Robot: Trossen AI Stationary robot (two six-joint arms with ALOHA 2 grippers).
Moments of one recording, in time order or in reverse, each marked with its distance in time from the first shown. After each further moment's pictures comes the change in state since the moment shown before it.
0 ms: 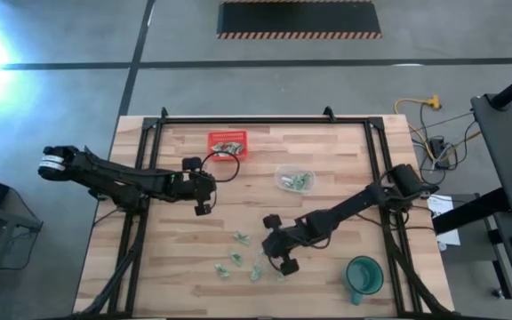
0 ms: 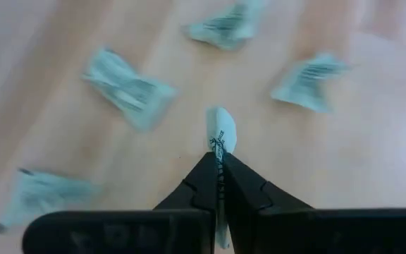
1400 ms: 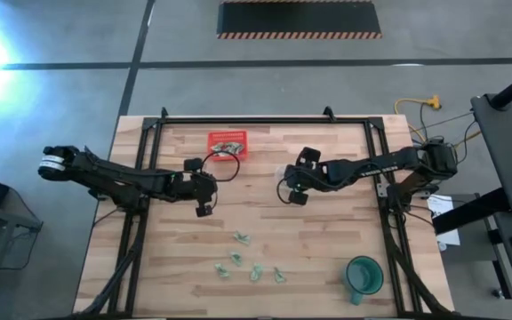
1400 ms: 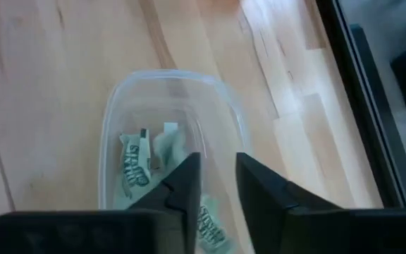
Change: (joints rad) left arm 0.000 0.000 -0.003 0.052 0.054 -0.003; right arm -0.388 -0.342 -0.183 -0.349 0.429 0.087
